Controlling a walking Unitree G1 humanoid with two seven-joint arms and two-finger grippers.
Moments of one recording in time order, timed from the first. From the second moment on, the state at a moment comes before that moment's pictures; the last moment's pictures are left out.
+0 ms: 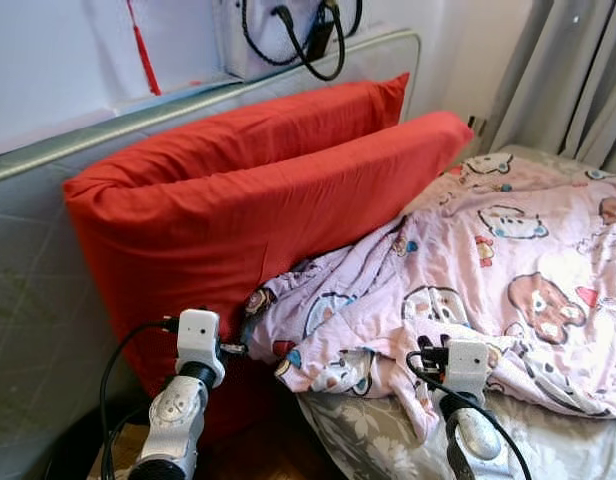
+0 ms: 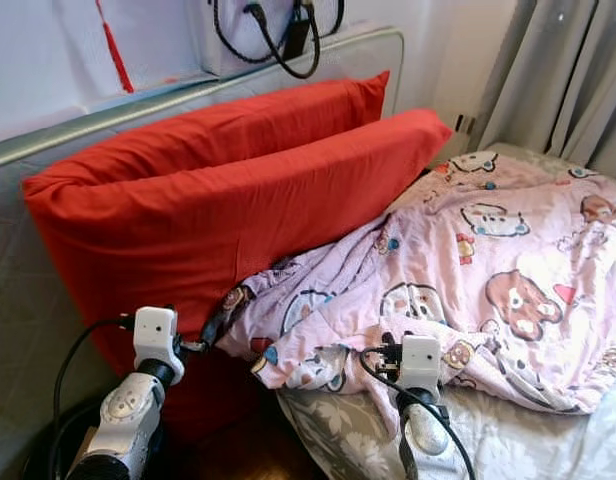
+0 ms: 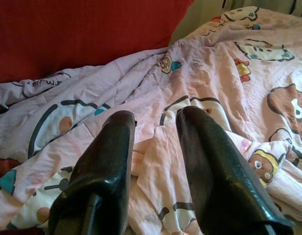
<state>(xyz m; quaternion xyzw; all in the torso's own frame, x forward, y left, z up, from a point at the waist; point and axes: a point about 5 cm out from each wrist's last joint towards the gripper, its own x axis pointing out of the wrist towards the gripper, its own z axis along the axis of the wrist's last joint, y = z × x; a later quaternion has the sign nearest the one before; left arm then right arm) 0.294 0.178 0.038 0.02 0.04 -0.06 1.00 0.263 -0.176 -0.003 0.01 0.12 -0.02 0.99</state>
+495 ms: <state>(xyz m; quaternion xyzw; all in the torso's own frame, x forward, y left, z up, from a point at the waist) 0.295 0.179 0.039 0.02 0.04 -0.06 1.00 0.262 -0.175 -0.006 0.00 0.13 -0.01 0.99</state>
